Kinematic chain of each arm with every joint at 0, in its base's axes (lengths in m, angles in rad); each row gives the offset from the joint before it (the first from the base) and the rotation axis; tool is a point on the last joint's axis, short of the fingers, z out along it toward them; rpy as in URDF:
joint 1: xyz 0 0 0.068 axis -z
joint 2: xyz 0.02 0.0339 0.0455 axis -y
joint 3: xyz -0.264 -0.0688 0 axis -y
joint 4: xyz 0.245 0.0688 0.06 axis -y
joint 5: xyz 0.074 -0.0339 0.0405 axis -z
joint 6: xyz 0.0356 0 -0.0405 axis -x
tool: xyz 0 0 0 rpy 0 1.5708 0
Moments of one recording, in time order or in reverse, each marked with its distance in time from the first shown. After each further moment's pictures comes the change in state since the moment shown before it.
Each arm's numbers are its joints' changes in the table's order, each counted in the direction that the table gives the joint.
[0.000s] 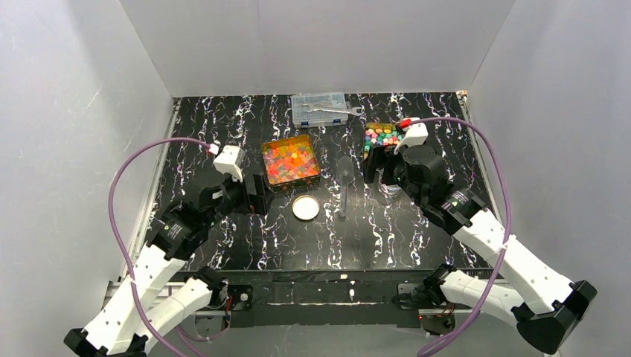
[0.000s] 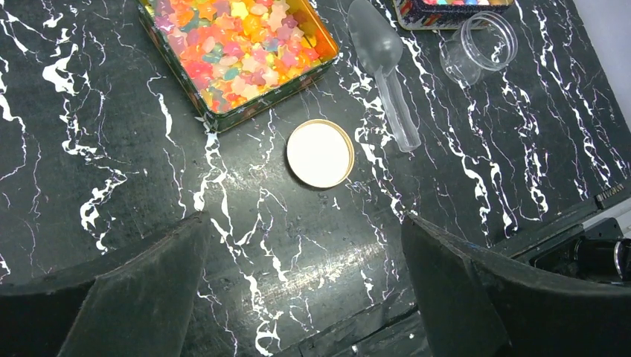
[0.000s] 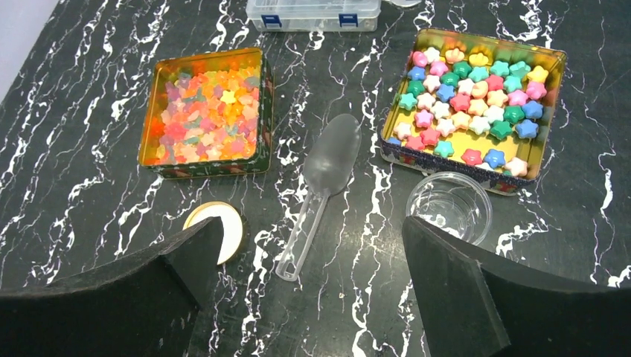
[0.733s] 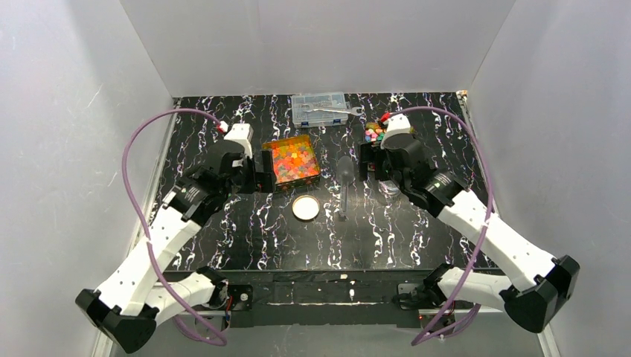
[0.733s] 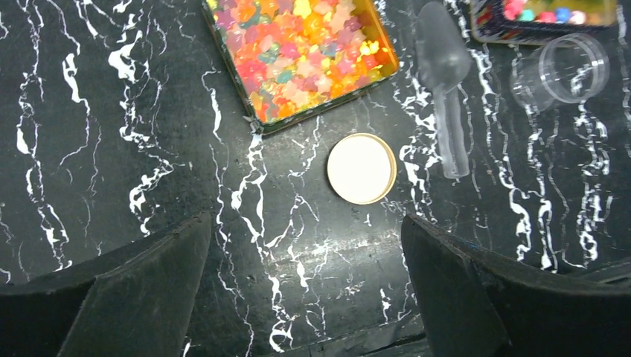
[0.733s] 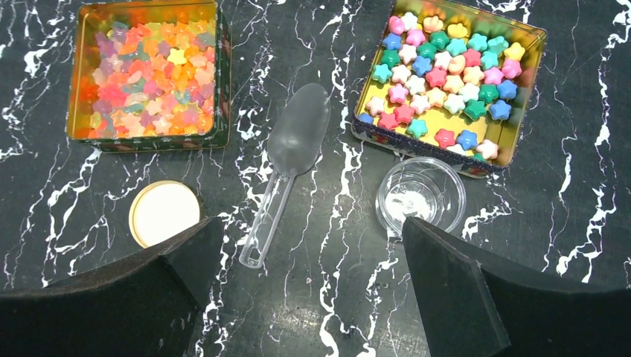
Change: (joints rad) left arm 0.000 -0.264 0.224 -0.107 -0.142 0.033; right arm 0.000 -0.143 0.090 -0.107 0.035 0.058
